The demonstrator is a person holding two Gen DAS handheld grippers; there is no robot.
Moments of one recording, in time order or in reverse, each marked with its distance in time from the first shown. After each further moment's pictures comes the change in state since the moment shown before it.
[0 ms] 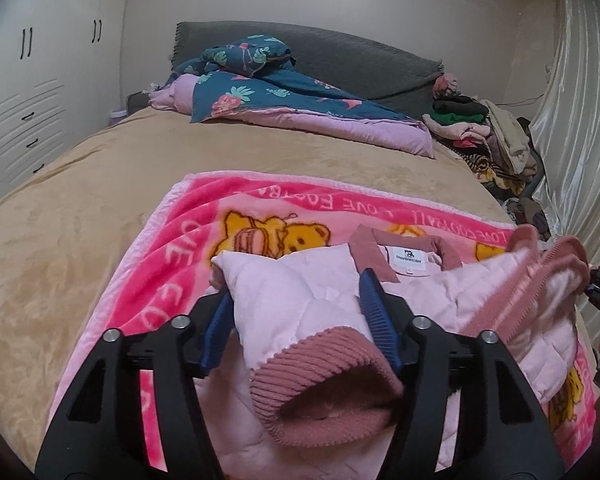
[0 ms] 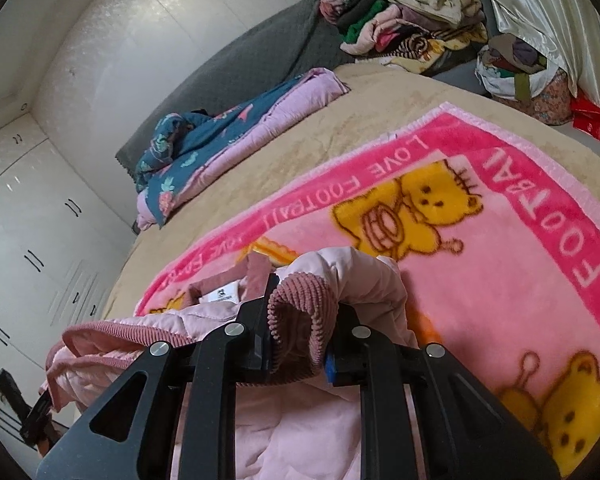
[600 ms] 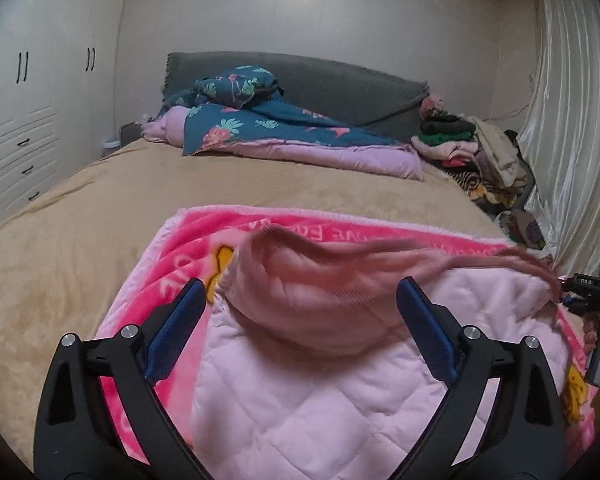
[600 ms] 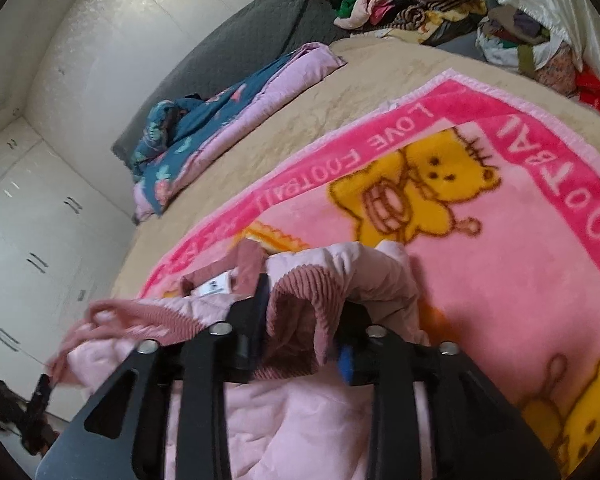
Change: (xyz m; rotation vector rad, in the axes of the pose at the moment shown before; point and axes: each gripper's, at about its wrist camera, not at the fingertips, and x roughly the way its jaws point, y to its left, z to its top) left arm -0.016 -0.009 0.007 0.033 -0.118 -0.023; right arm 0.033 -0.016 0.005 0.061 0.079 0.088
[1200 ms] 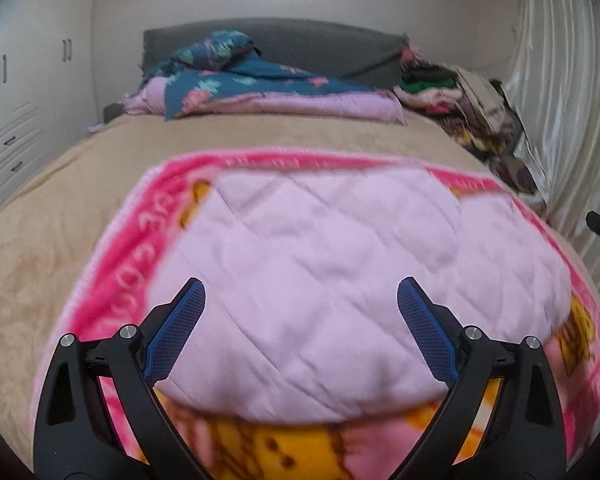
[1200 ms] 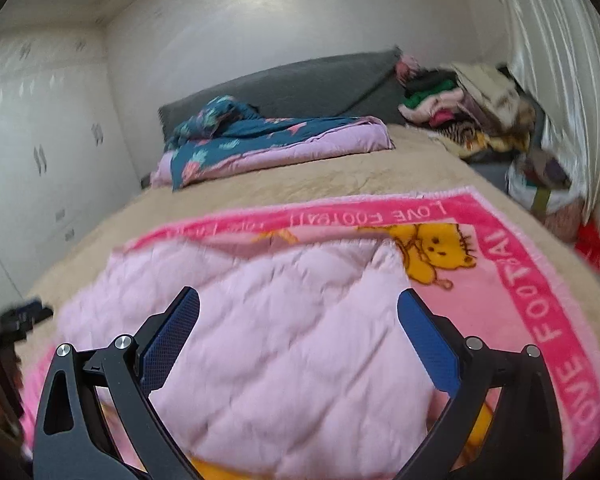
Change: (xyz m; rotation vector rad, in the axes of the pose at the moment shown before) left arm -0.004 -0.040 -0.088 0.101 0.160 -0.030; right arm -0.091 0.077 -0.123 -0.562 -0.190 -0.147
